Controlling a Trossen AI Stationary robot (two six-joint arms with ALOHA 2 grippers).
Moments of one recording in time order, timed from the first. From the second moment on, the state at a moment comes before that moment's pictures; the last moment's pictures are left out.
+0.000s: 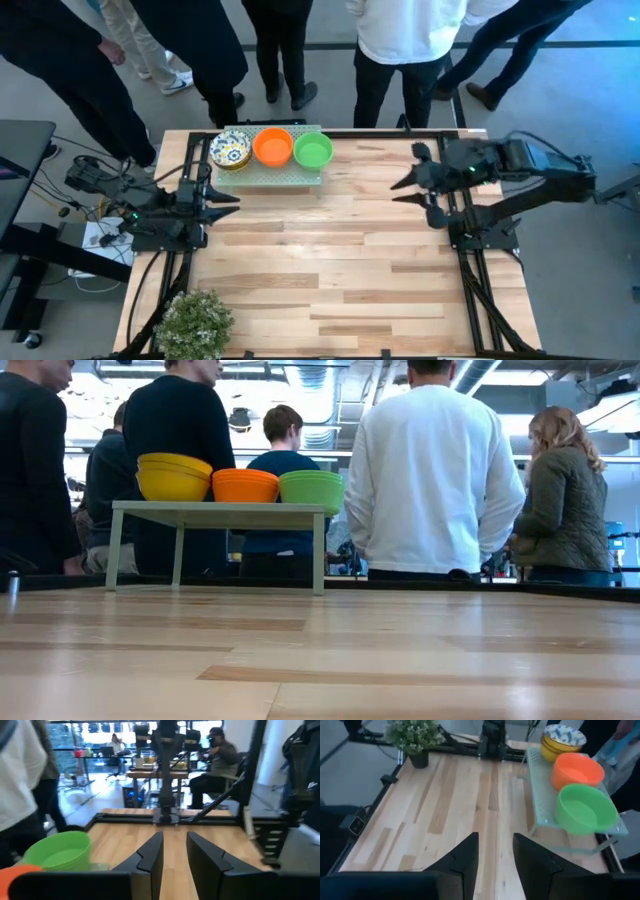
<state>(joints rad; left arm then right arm) -0.47 0.49 0.67 -0.21 -0.52 0.02 0.08 1.02 1.37 -0.91 0.04 -0.09</state>
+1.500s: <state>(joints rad) -0.44 0.00 0.09 0.19 -0.52 0.15 0.08 0.00 0.10 0.00 0.11 -0.05</state>
